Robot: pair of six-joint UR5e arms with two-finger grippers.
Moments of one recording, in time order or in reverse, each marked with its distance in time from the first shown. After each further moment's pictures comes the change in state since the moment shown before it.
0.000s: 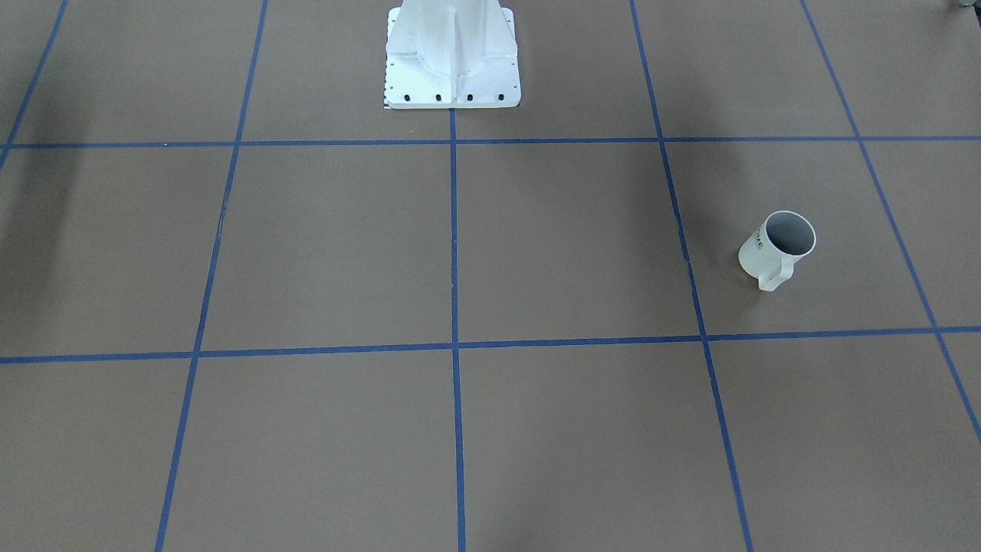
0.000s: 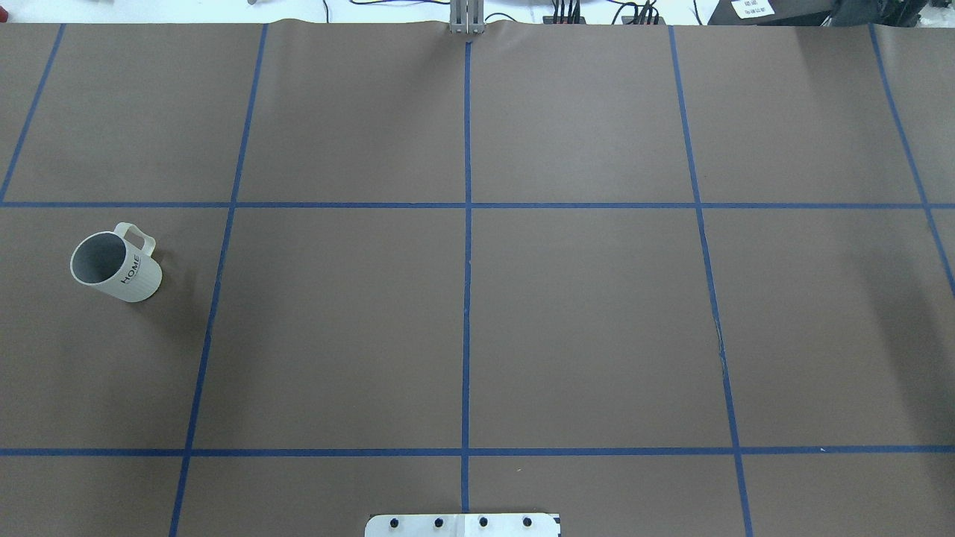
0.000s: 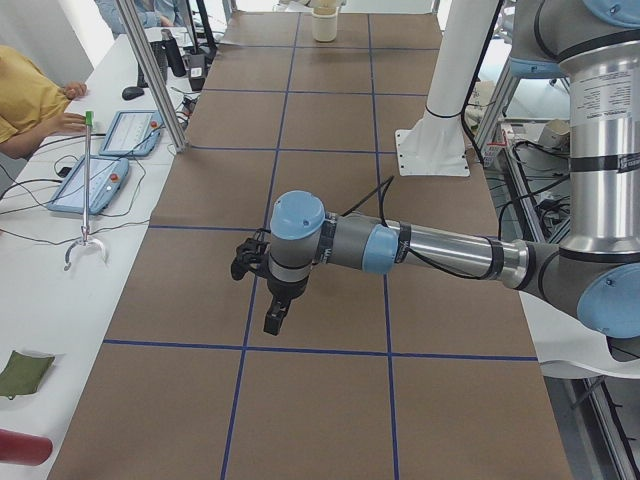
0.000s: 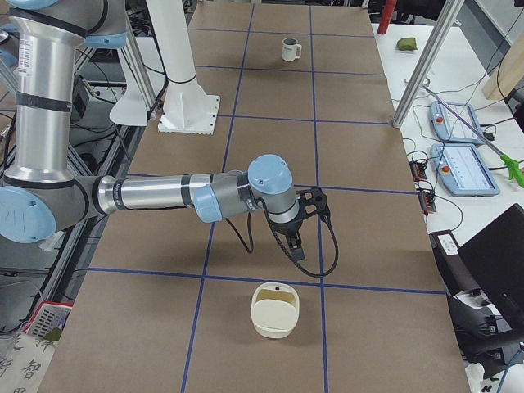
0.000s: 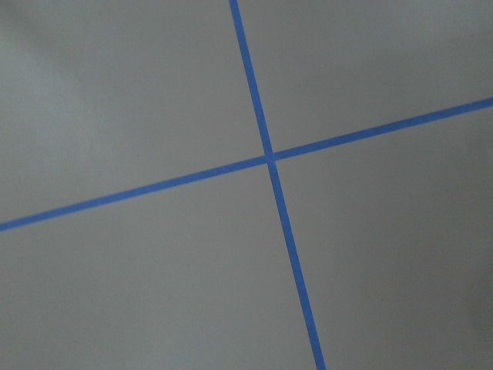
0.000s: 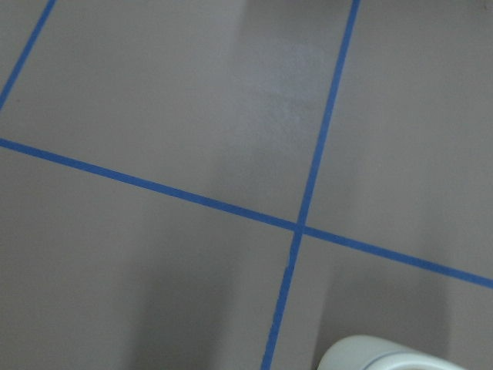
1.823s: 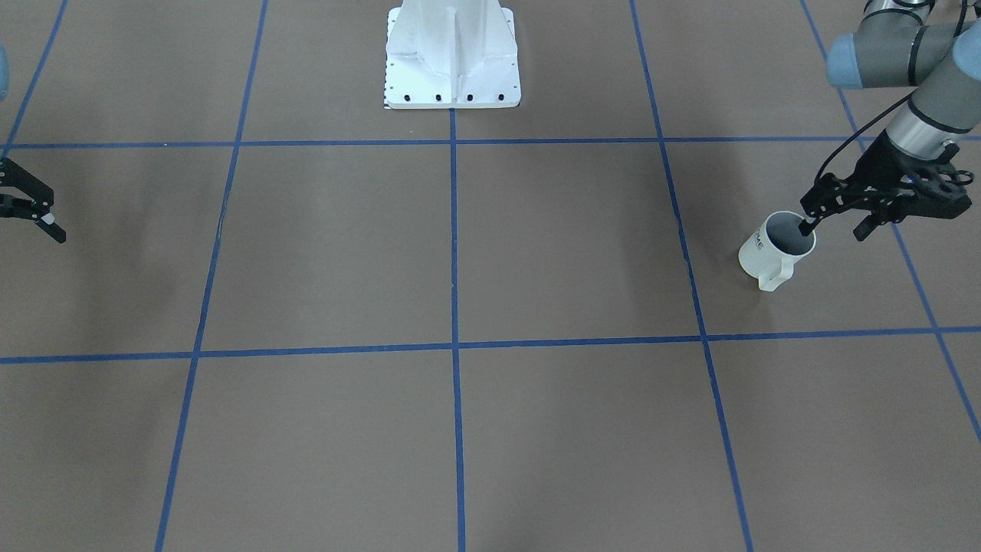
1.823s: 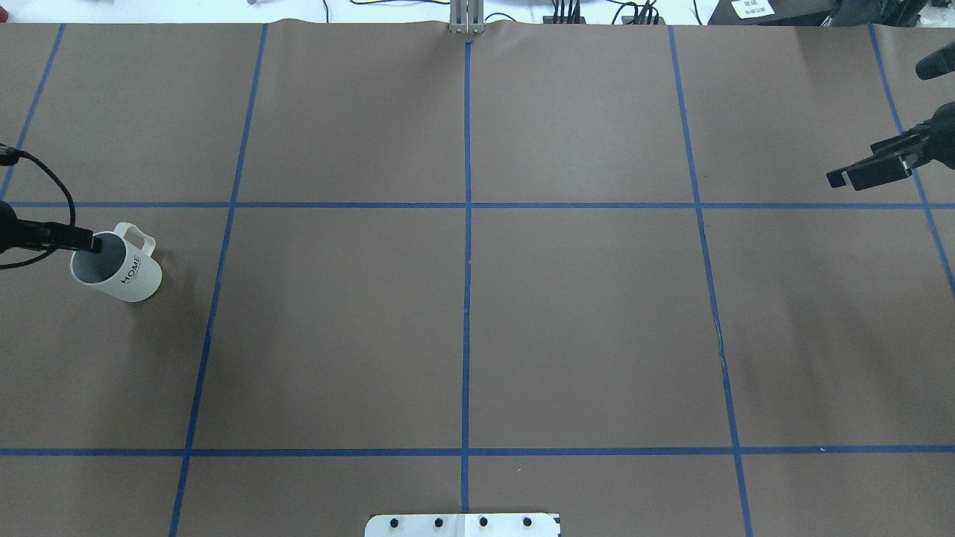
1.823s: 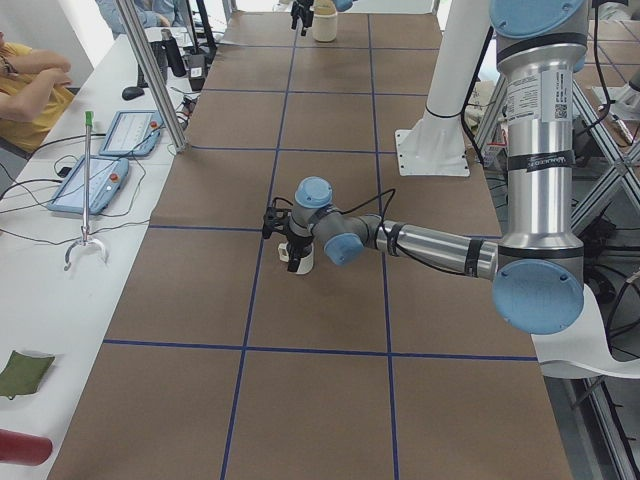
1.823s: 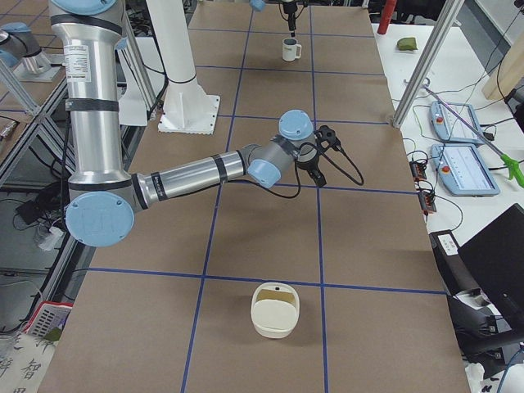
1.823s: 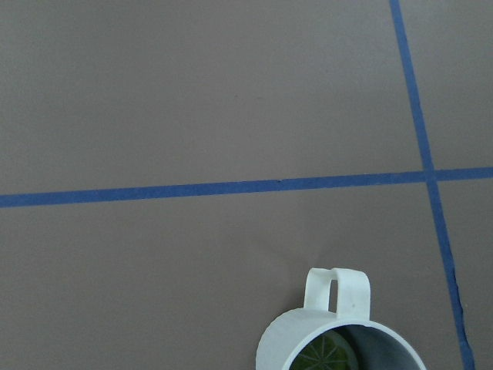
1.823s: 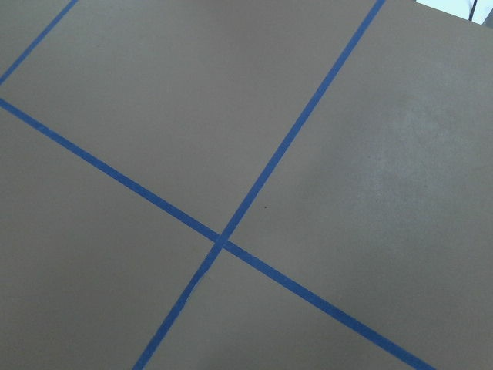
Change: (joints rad) left arm 0.623 -0.008 0.078 -0.529 0.202 -0.949; right arm -0.399 0.183 -0.010 0.302 -0.051 0.349
